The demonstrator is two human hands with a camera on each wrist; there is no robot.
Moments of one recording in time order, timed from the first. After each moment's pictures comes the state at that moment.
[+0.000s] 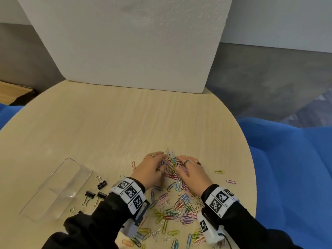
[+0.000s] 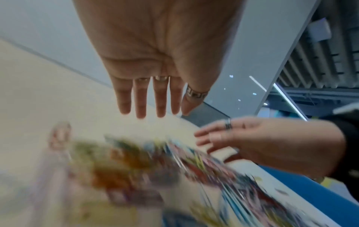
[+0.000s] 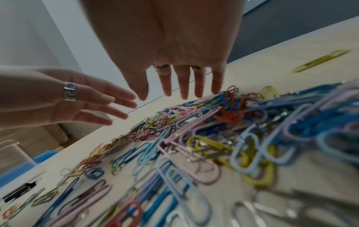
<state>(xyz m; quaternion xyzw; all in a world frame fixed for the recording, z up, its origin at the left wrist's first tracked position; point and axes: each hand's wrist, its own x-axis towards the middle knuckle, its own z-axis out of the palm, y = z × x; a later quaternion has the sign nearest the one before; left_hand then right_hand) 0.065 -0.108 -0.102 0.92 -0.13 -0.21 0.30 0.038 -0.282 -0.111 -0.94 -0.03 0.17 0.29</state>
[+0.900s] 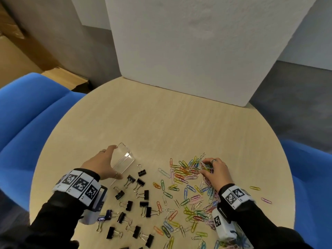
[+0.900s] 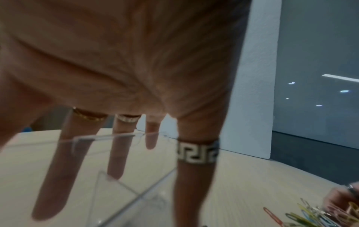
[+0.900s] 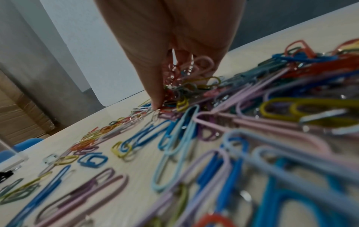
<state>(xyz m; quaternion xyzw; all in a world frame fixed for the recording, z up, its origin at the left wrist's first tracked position) 0.024 0.103 -0.038 0.92 0.17 -0.30 0.16 0.062 -0.246 -0.126 -0.94 0.02 0.13 0.31</state>
